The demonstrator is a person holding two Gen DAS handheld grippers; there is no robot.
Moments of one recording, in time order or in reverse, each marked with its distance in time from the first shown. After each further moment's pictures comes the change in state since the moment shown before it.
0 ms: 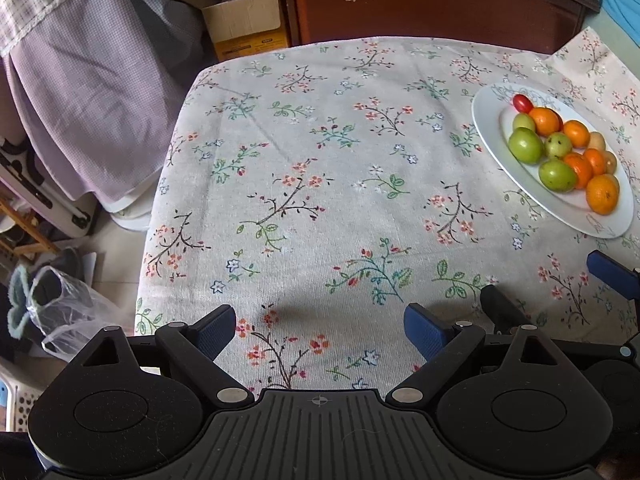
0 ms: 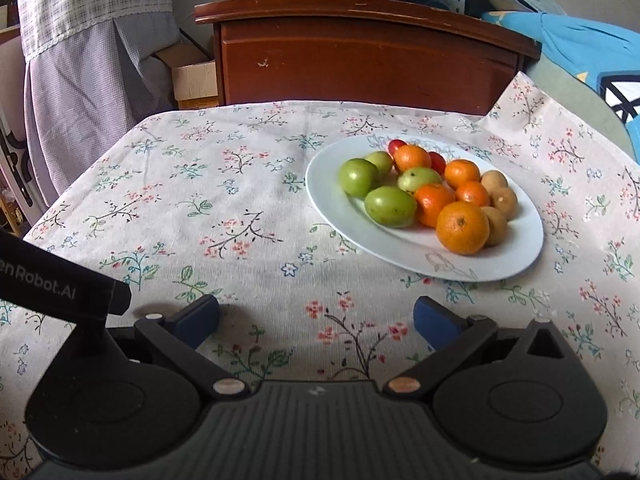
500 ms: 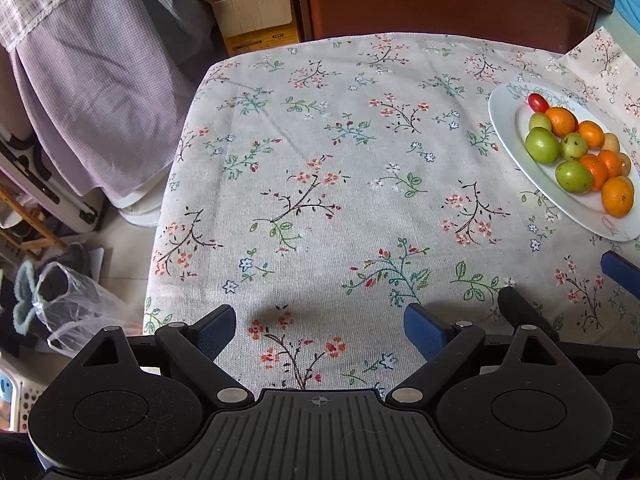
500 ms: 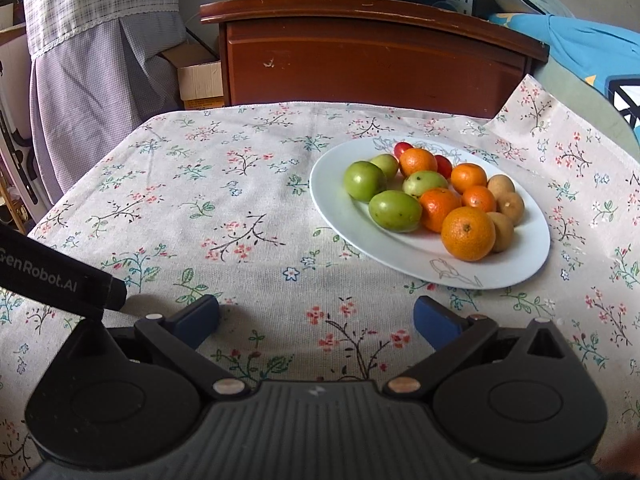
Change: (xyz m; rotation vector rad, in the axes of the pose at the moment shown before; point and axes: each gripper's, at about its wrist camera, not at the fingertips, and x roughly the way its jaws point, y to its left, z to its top) left arm 0.004 0.005 0.001 -0.009 0.012 0.023; right arm 0.000 0.000 -0.001 -0.005 -0.004 0.005
